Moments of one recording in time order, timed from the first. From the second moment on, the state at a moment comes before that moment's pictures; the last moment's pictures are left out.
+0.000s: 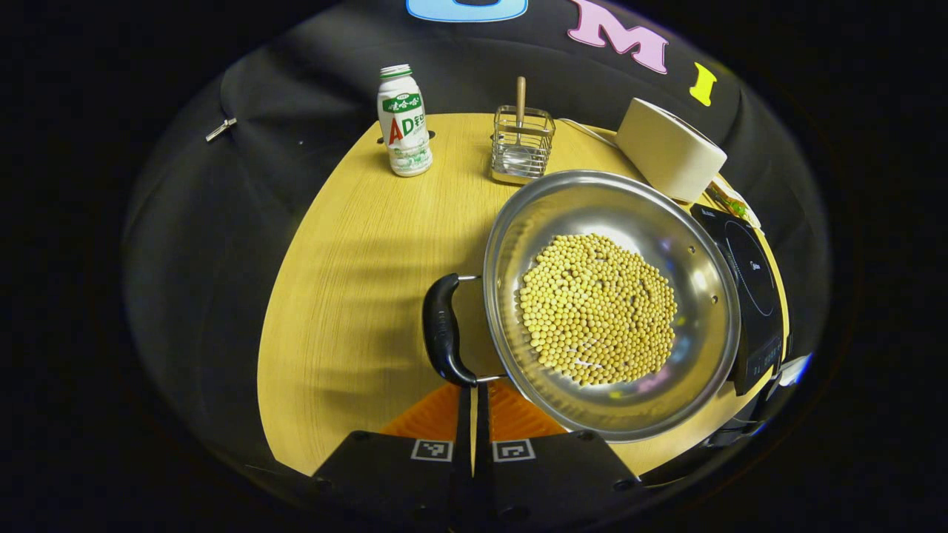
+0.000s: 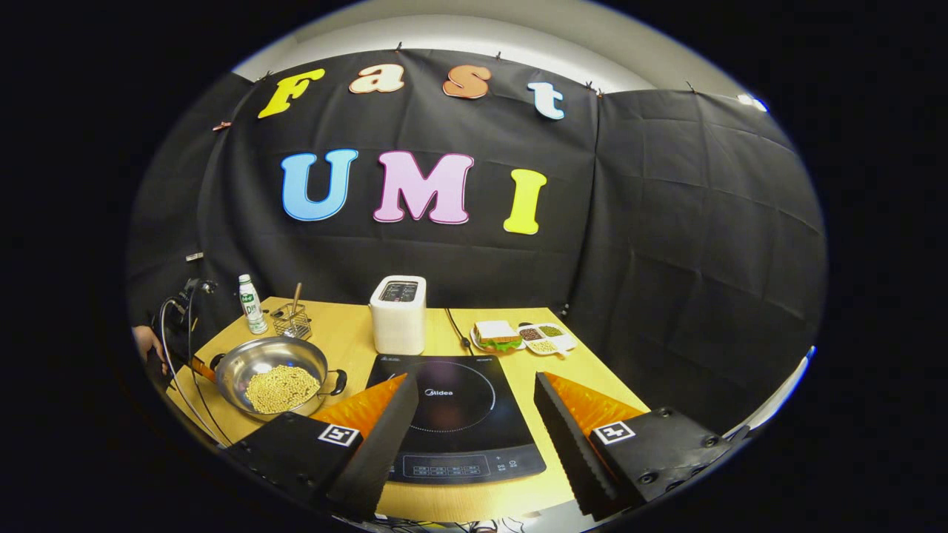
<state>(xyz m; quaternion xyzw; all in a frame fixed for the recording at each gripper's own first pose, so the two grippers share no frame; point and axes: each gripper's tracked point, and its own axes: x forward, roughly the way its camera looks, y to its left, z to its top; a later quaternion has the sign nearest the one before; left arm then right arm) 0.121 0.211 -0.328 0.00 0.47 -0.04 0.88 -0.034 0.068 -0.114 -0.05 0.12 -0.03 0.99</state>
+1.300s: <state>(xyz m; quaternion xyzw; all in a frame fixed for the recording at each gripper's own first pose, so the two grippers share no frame) 0.136 0.238 -0.216 -0.06 0.27 -0.02 0.96 0.089 0.216 -0.182 0.04 0.24 0.10 0.97</state>
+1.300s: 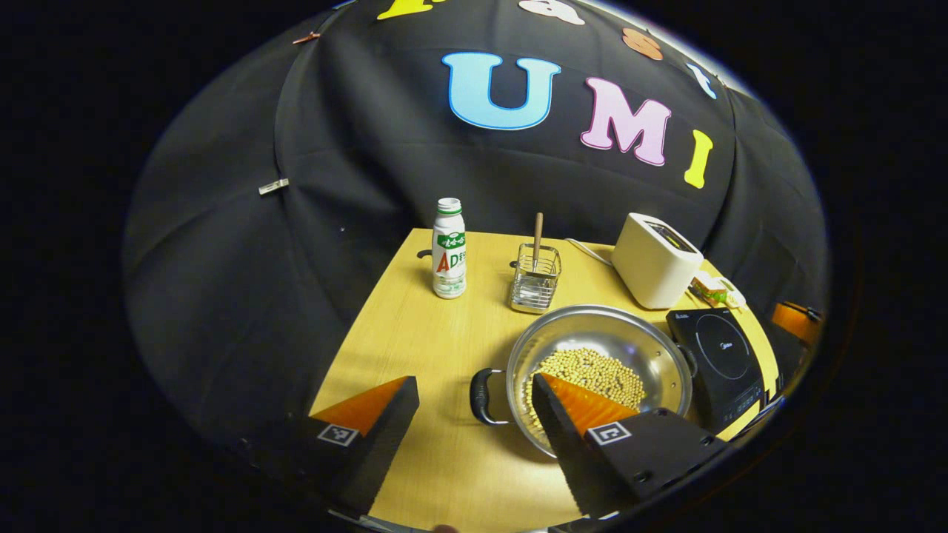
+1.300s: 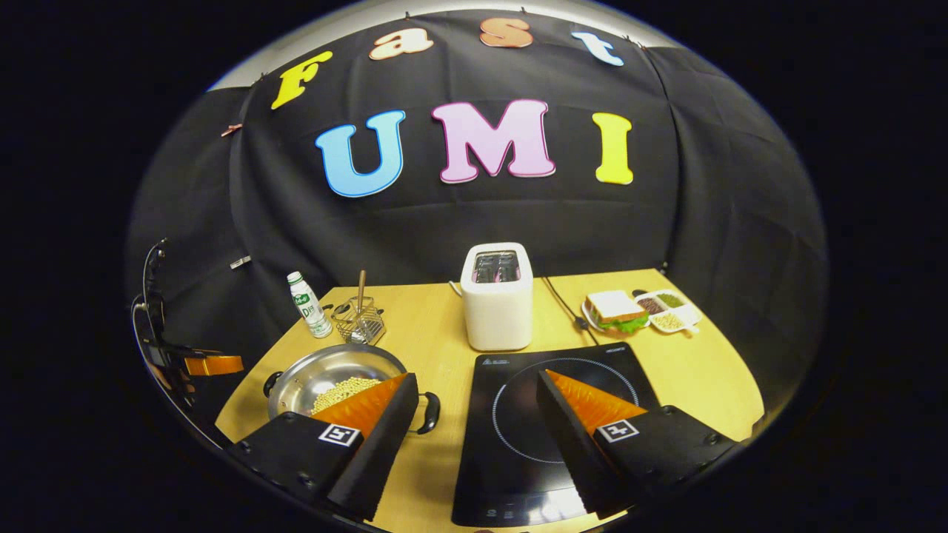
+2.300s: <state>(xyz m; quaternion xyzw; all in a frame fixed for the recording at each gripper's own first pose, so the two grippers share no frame) 0.208 0.208 -0.273 -0.07 0.32 -0.06 0.94 0.129 0.300 -0.321 0.09 0.40 0.13 0.90</state>
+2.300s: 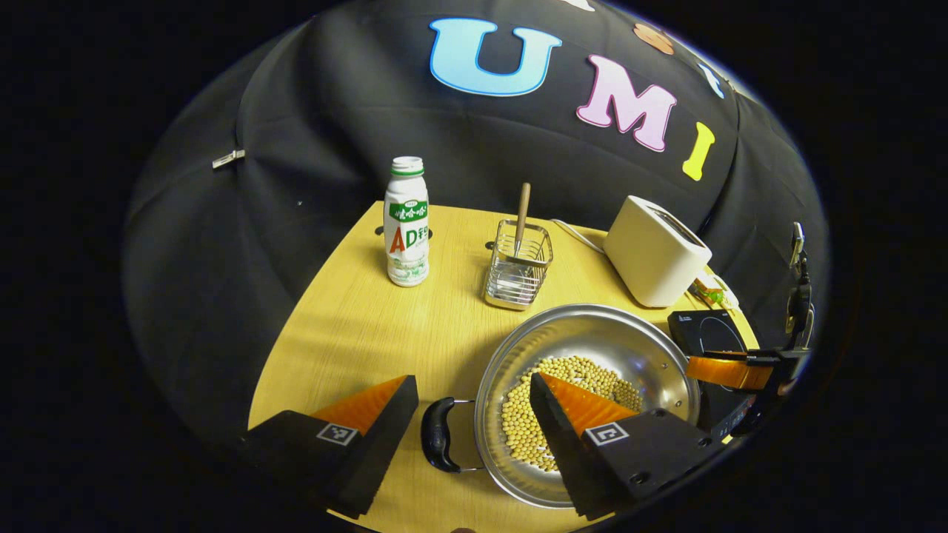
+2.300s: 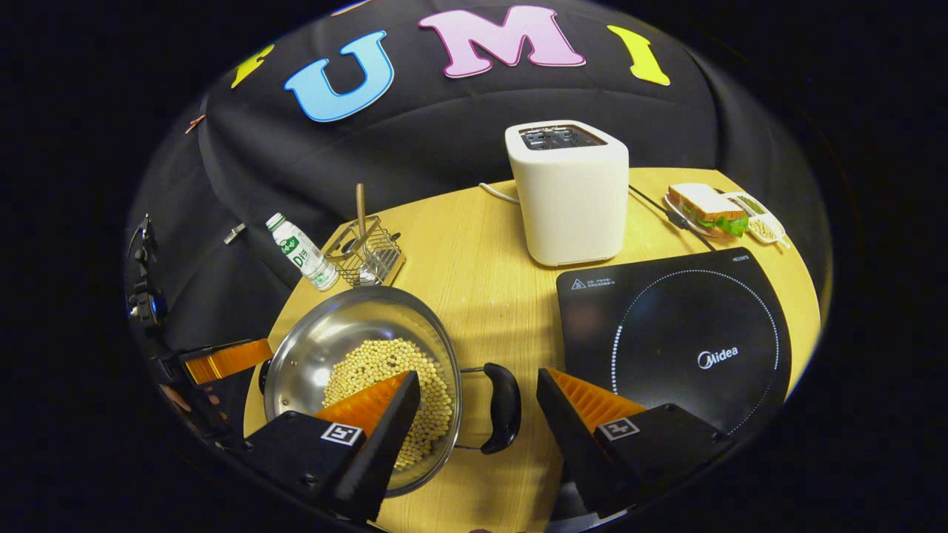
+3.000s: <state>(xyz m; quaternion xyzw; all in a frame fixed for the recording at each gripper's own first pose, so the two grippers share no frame) 0.212 0.199 -0.333 -0.11 0.36 -0.07 0.92 0.125 0.326 -0.373 0.08 0.44 0.15 0.88</state>
